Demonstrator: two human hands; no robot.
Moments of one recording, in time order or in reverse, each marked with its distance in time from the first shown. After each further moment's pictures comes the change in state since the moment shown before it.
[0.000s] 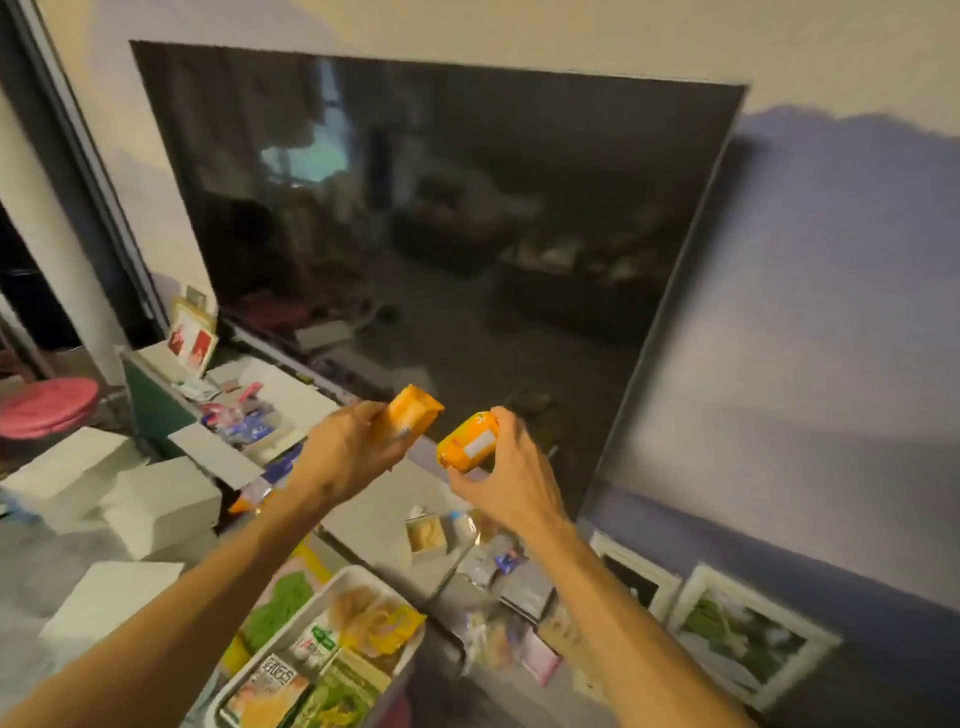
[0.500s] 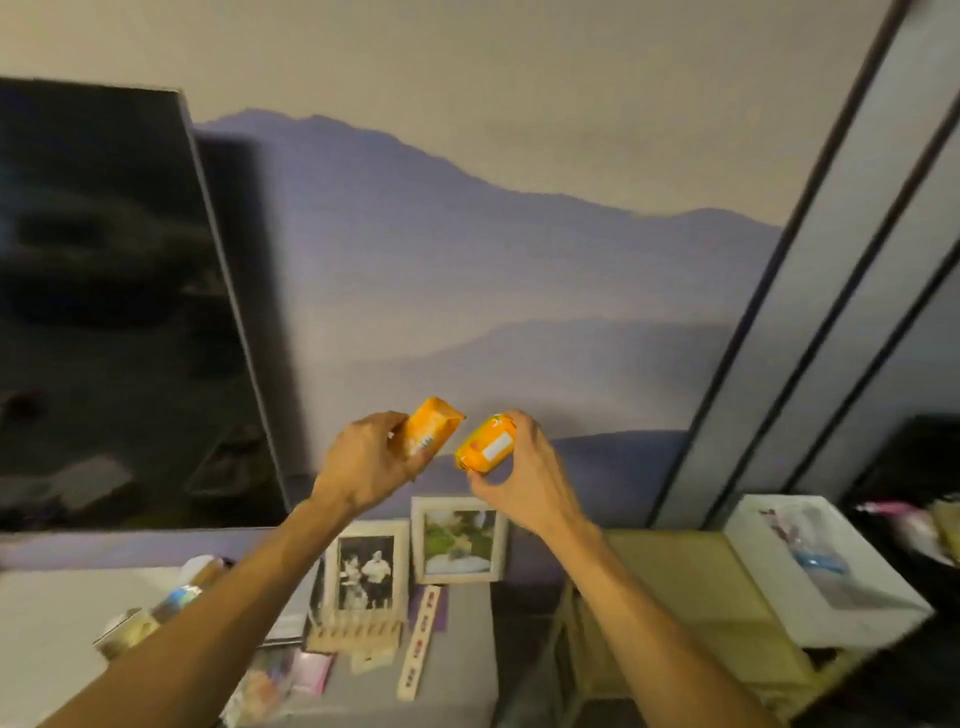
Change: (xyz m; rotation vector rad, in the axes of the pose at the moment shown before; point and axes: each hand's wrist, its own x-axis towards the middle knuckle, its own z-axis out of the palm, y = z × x) left_hand -0.112 0.405 0.149 -0.279 -0.358 0.527; right_hand -0.278 0.204 -0.304 -0.146 0.442 0.458
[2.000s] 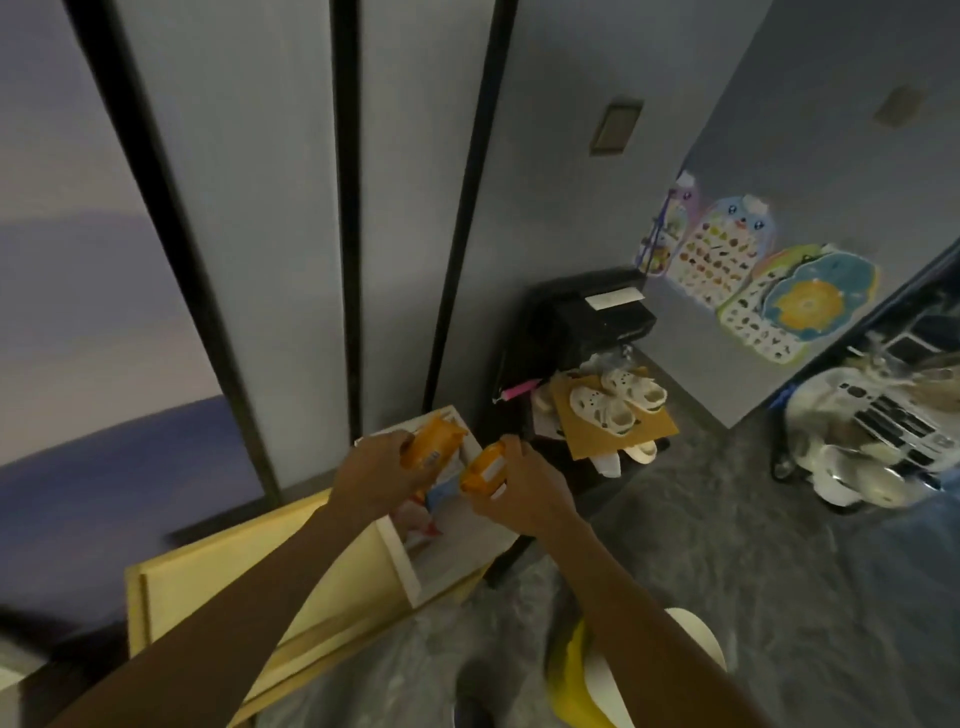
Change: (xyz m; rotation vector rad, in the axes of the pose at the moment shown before) left_hand 0.132 0.516 0.643 -0.124 -0.663 0.208; right_hand -0.063 0.652 -0.408 -0.414 -0.195 0.706
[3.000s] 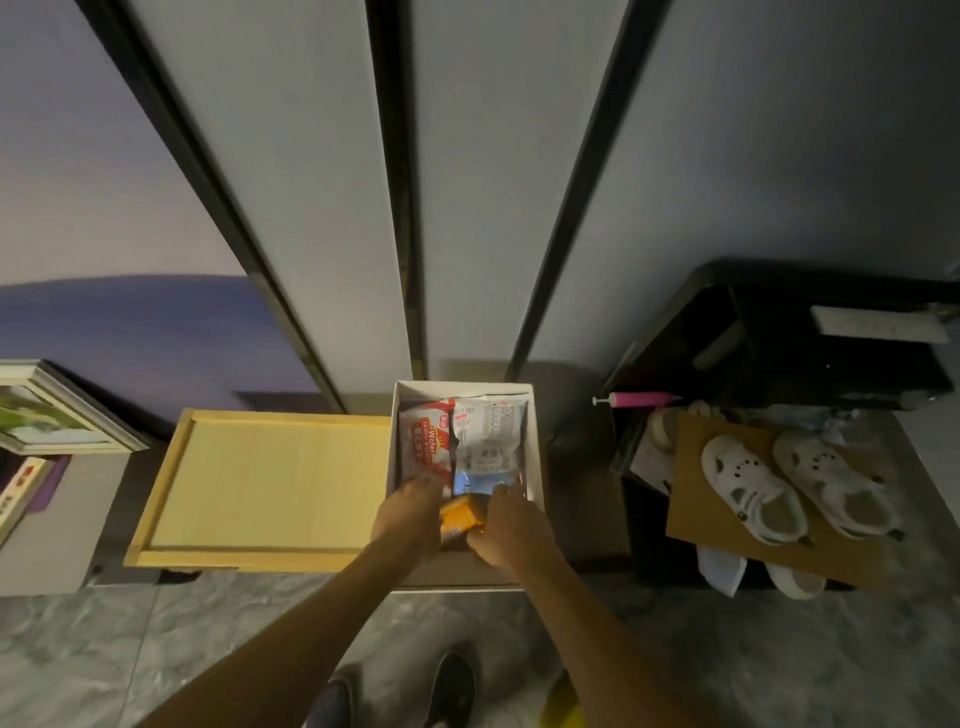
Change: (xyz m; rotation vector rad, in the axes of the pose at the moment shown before) left_hand 0.055 -0.054 0.220 0.178 -0.041 -0.532; right_hand 0.133 0.069 0.144 -0.180 -0.464 -0.251
